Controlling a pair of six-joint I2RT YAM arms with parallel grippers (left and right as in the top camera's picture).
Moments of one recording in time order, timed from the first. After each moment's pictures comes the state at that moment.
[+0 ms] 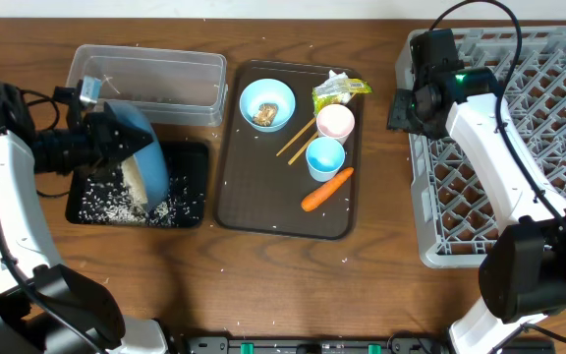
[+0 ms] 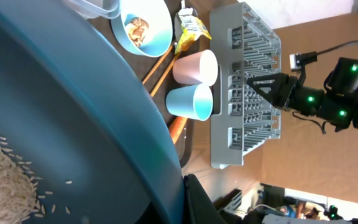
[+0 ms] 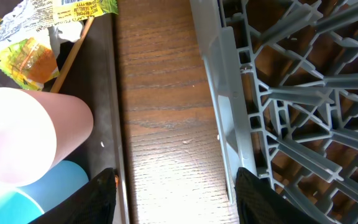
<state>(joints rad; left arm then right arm) 0.48 1.64 1.54 -1.45 1.00 0.28 0.19 1.83 1.58 -0.96 0.06 0.39</state>
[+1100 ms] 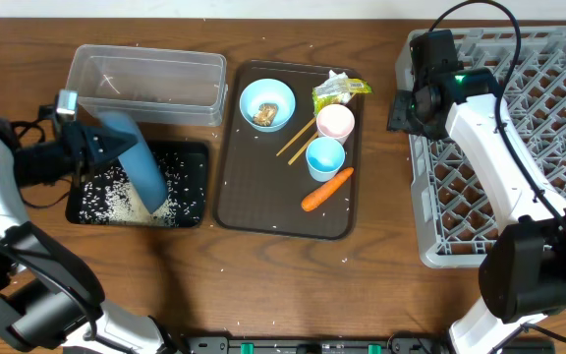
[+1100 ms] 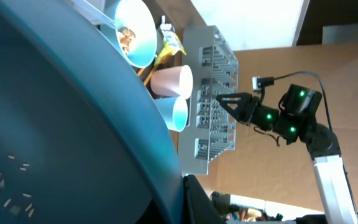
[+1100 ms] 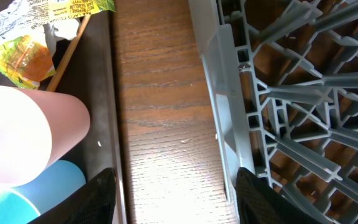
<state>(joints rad) 0.62 1.80 1.51 -1.57 1.17 0.45 0.19 1.83 1.57 -0.96 0.07 0.38</state>
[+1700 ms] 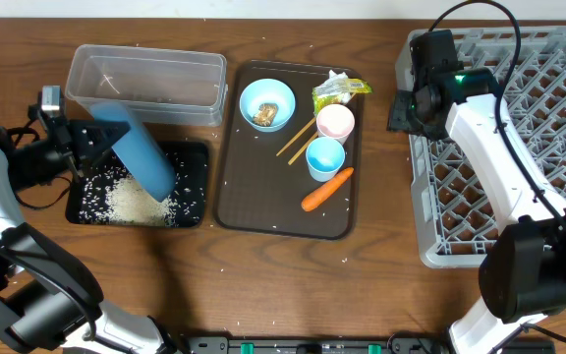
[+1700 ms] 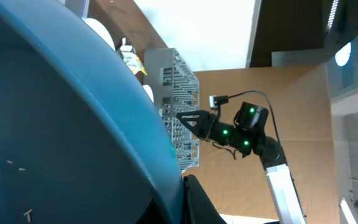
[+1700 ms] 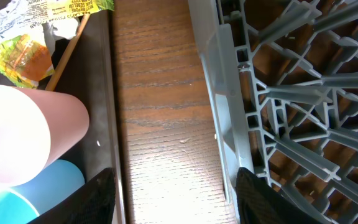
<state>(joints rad) 0.64 1.80 1.51 -1.63 1.35 0.47 0.19 1.83 1.57 -0.96 0.07 0.38</state>
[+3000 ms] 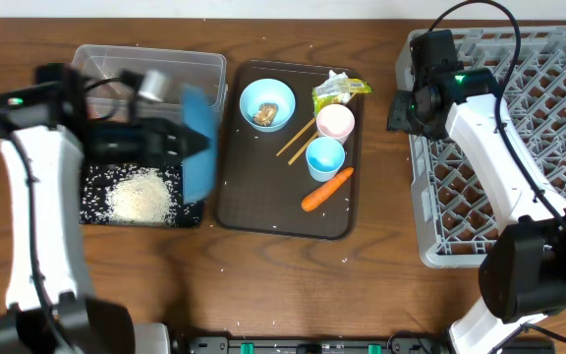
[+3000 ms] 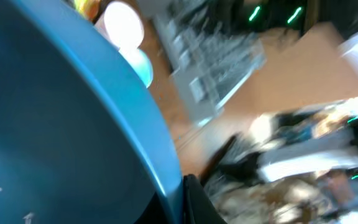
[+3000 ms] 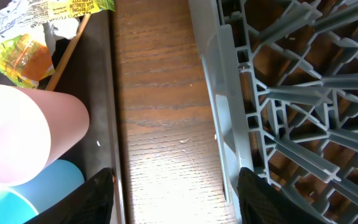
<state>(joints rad) 0.18 1.57 1.58 -1.52 1.03 0.46 0.19 1.83 1.57 -0.96 0.07 0.37</state>
